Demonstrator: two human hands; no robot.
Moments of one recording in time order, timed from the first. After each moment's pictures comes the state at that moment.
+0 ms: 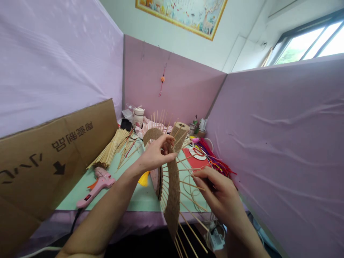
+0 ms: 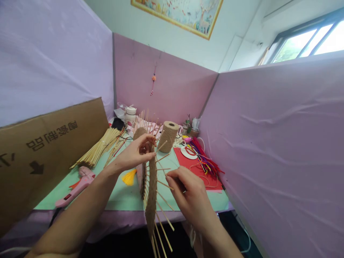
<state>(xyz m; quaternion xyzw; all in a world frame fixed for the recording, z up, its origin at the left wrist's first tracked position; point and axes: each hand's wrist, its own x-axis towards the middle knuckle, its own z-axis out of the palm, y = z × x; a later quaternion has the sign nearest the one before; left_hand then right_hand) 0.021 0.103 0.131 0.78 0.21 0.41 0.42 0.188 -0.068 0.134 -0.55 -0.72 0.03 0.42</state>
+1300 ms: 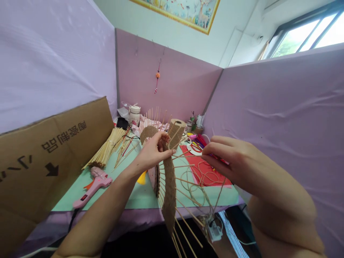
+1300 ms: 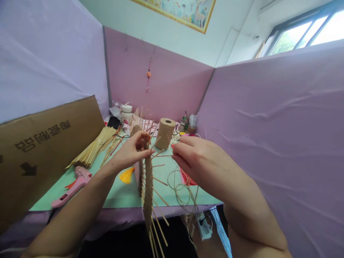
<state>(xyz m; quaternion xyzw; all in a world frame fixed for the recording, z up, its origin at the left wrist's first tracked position) 0.027 0.098 0.131 0.77 0.25 0.42 0.41 0.207 -0.064 0.237 -0.48 -0.84 -0.20 0.17</state>
